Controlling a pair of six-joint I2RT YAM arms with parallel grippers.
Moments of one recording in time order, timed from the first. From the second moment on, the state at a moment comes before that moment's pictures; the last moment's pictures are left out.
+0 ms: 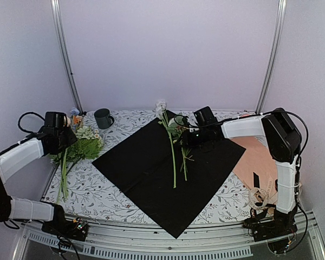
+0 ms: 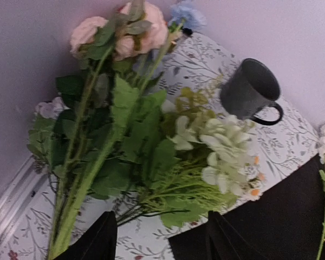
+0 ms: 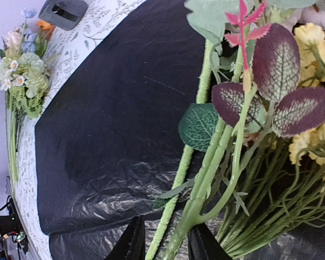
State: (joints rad) left arm -0.09 1.16 0.75 -0.30 -0.34 -0.62; right arm 0.61 2.10 1.42 -0.11 -0.37 0.47
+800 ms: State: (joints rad) left arm 0.29 1.39 0.65 -0.19 -0.12 -0.55; right arm 0.61 1.94 1.36 -0.19 -0.26 0.35
